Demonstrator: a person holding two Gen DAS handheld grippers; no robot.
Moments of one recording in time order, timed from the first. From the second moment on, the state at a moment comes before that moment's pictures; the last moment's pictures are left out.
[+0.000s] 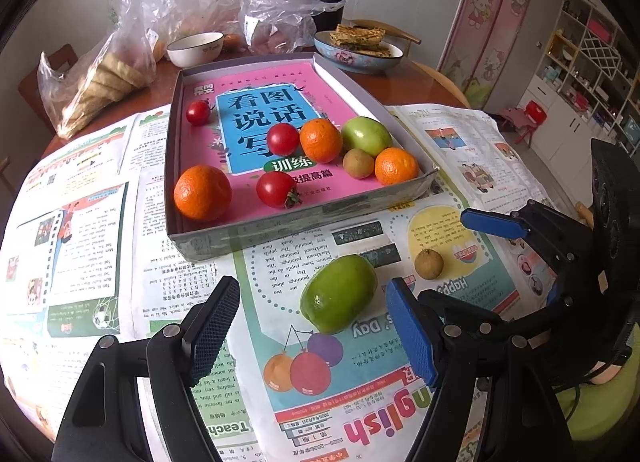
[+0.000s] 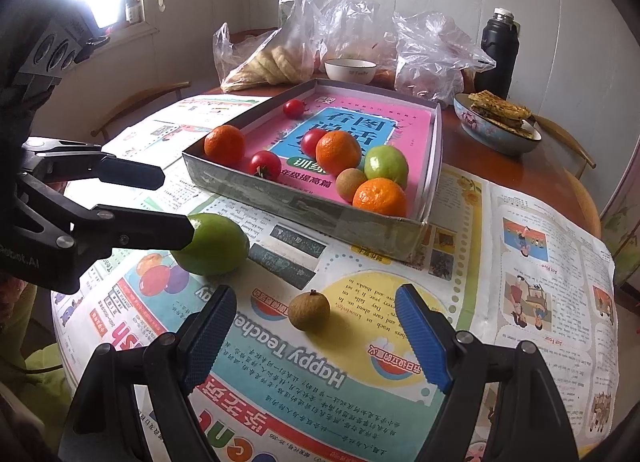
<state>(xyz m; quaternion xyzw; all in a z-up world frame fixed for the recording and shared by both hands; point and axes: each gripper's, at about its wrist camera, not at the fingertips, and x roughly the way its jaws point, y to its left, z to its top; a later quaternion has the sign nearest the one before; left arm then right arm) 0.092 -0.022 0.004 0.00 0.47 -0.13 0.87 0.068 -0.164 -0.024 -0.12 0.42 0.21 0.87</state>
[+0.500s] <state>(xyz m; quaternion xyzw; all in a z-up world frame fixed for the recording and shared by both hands) 0.094 -0.033 -0.011 0.01 0.49 -0.14 0.86 0.071 -0.162 -0.040 -0.11 0.45 0.22 0.86</state>
